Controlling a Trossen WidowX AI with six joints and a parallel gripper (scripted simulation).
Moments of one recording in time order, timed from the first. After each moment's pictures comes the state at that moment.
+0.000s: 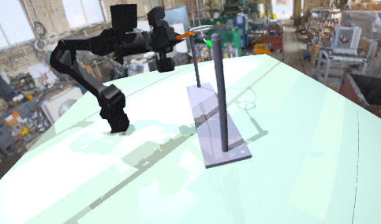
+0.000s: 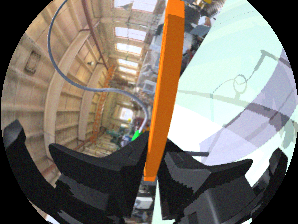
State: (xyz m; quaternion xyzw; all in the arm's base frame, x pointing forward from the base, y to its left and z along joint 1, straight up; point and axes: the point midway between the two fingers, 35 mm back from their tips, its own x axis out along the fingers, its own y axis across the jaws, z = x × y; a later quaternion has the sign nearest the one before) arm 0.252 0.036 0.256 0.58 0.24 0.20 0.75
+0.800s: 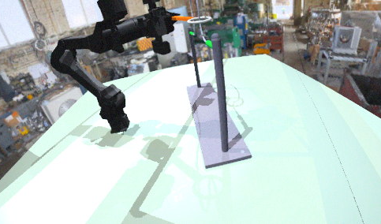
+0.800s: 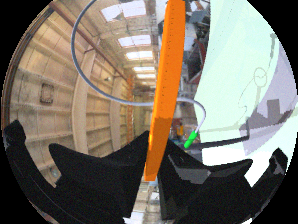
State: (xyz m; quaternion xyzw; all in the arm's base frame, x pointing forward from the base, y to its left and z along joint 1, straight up) arm 0.250 0.037 0.319 0.72 0.22 0.24 0.62
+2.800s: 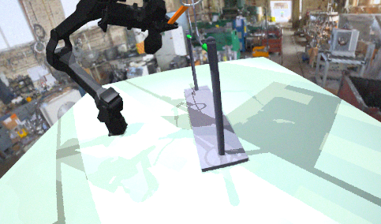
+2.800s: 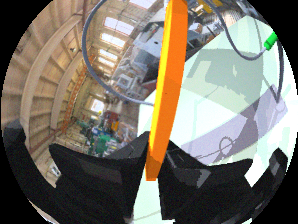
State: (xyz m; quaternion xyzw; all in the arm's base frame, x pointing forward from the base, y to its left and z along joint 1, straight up) arm 0.250 0.030 0.312 0.47 0.29 0.13 0.82
